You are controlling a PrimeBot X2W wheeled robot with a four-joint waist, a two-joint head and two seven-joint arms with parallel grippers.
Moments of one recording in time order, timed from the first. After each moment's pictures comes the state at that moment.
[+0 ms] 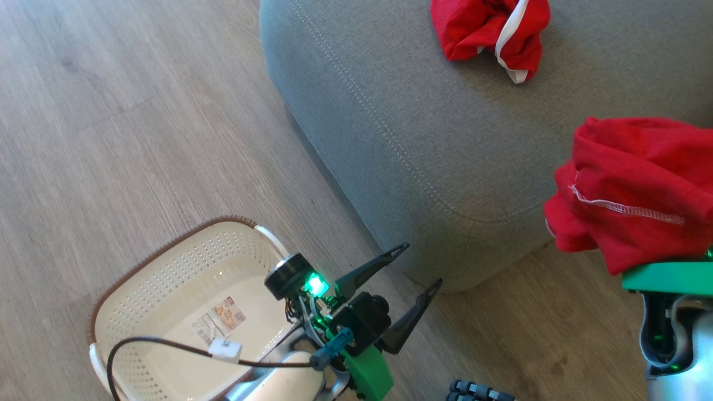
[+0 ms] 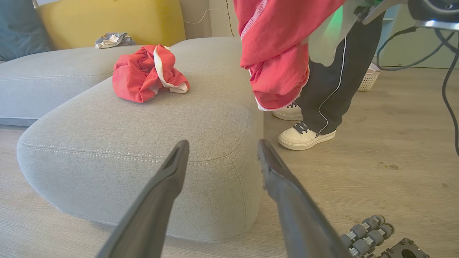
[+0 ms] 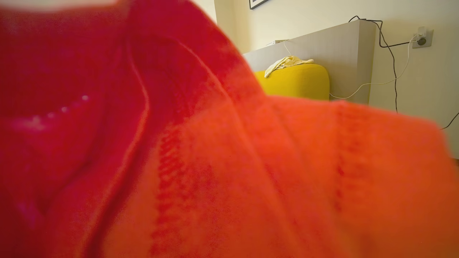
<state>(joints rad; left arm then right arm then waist) -0.29 0.07 -0.72 0.24 -0.01 -0.08 -0.26 -0.11 -0.06 -0.20 -0.04 0.34 0.12 -0.26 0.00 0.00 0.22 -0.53</state>
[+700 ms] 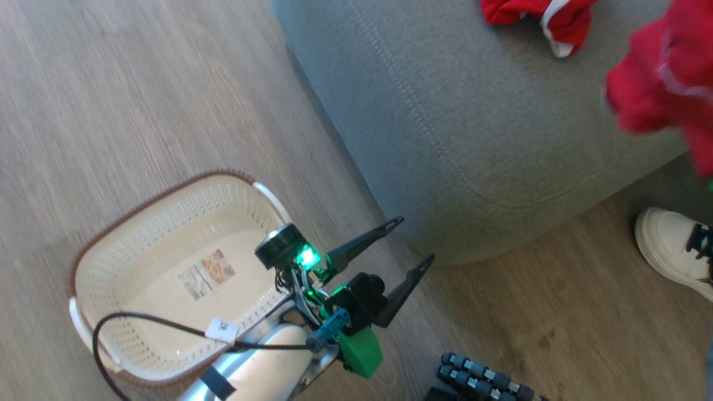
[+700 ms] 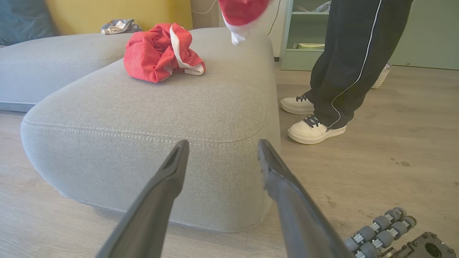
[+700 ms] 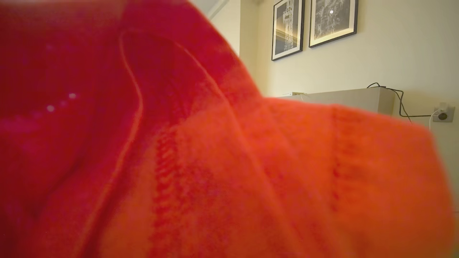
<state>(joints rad) -0.38 0.11 -0.75 0.24 0.02 -0.07 -0.26 -0.36 -0.16 -0.26 -0.09 0.35 0.12 -0.26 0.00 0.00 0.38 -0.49</state>
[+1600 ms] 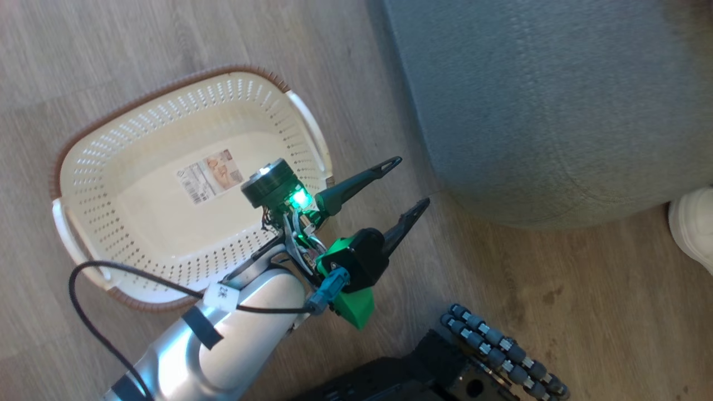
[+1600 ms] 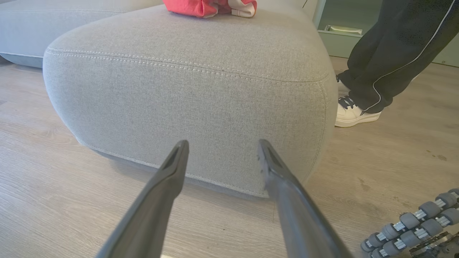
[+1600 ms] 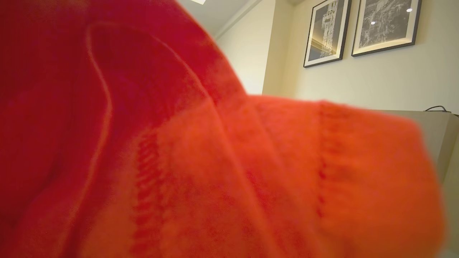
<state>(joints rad) -0.60 0.19 -0.84 0.24 0.04 -0.02 -0.26 -1.05 -0.45 -0.27 0.34 0.44 0.12 -0.26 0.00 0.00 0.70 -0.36</state>
